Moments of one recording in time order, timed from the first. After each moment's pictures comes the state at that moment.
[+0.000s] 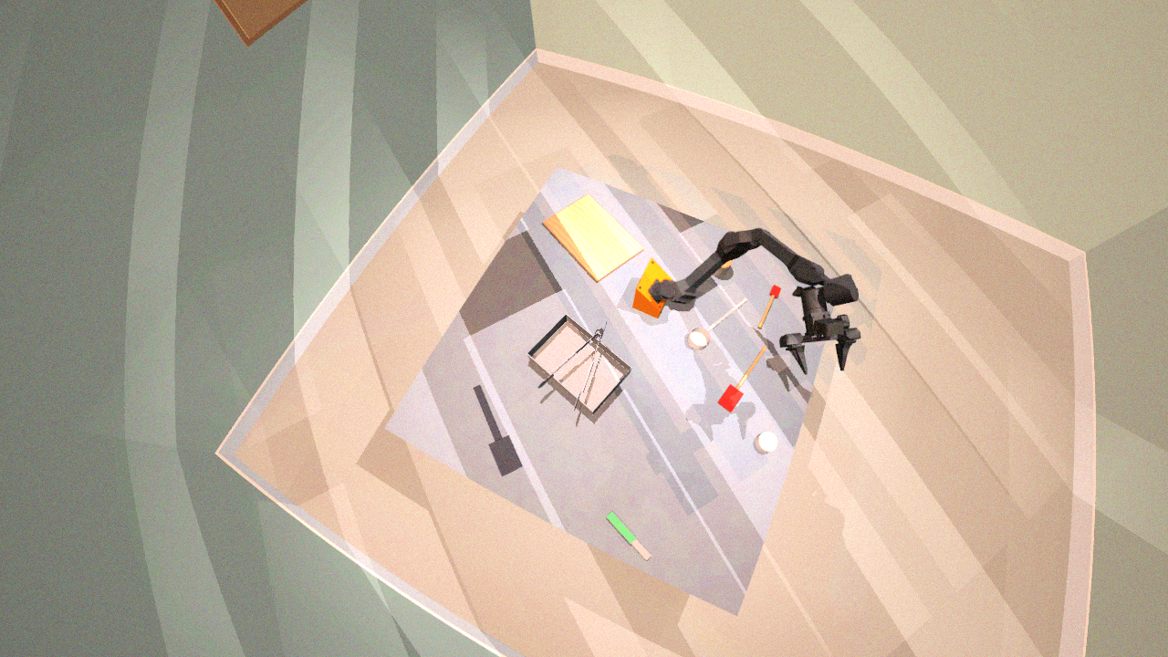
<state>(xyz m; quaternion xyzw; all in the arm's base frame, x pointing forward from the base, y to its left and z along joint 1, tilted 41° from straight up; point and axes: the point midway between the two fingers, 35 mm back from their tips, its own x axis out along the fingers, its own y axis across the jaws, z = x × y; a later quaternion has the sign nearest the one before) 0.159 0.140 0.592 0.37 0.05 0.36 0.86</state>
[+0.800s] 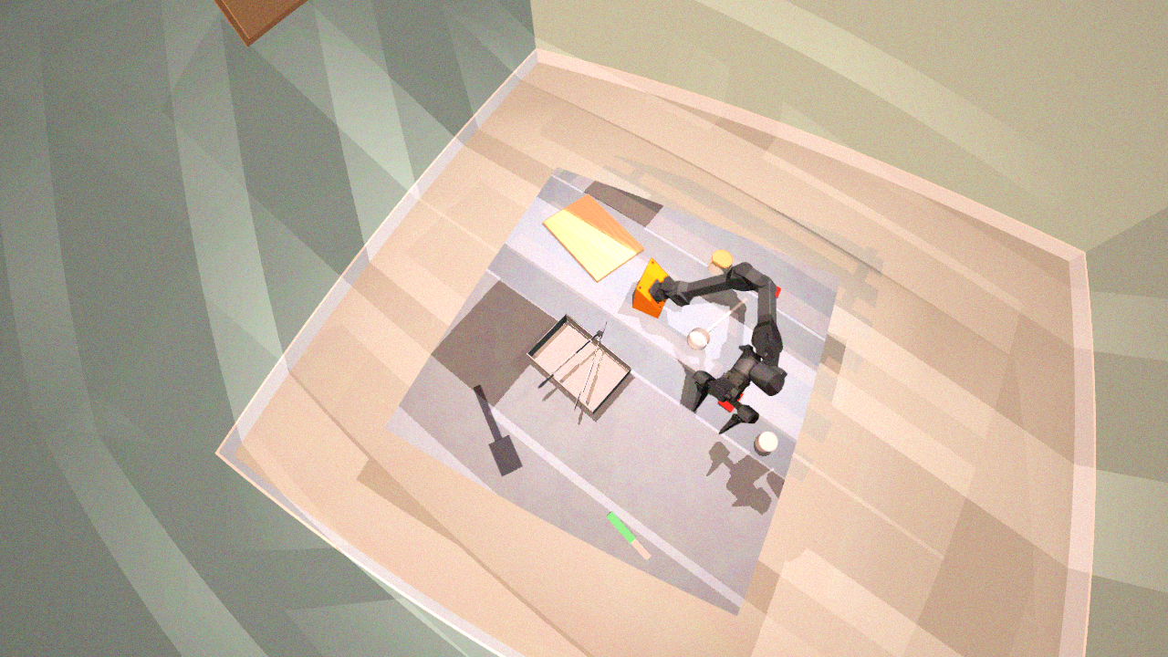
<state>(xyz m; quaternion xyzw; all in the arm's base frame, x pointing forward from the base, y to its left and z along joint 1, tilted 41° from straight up) 0.375 0.117 0.388 0.52 0.31 0.02 0.79</state>
